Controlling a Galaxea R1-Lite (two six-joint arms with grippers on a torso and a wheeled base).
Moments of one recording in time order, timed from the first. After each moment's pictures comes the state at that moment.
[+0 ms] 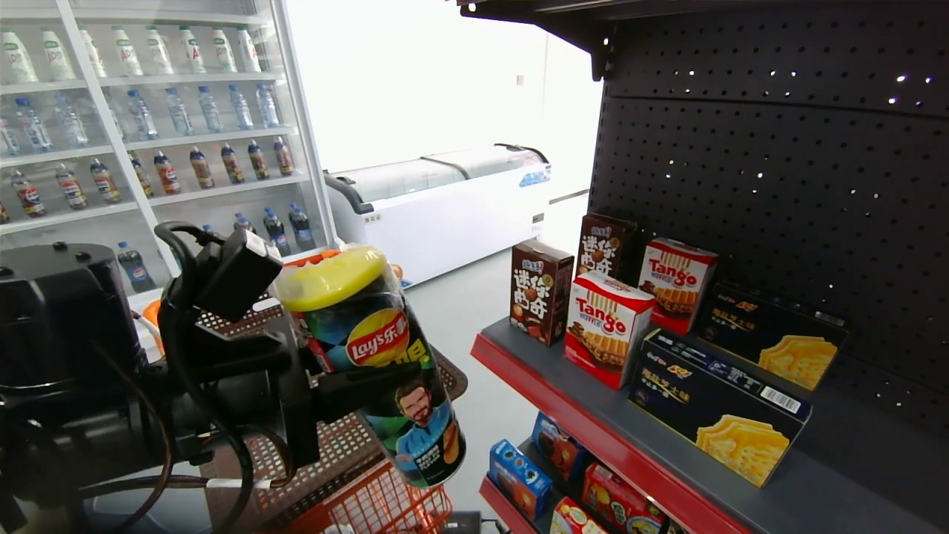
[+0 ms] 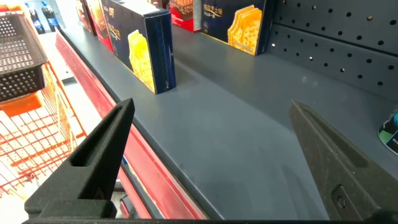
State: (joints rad) left arm -0.42 1.41 -0.56 -0.66 -0.56 -0.01; right arm 0.00 0.00 0.00 0.00 0.04 0.00
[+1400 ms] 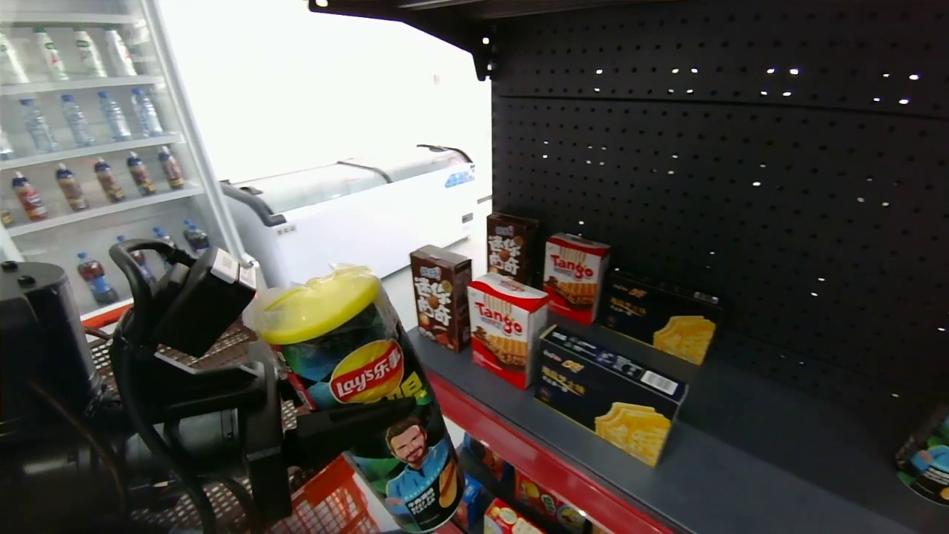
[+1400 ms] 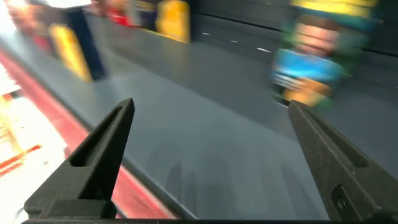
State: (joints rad) left arm -0.47 1.32 -0.53 -0.58 -0.56 -0.01; right arm 0.00 0.00 0.00 0.00 0.04 0.00
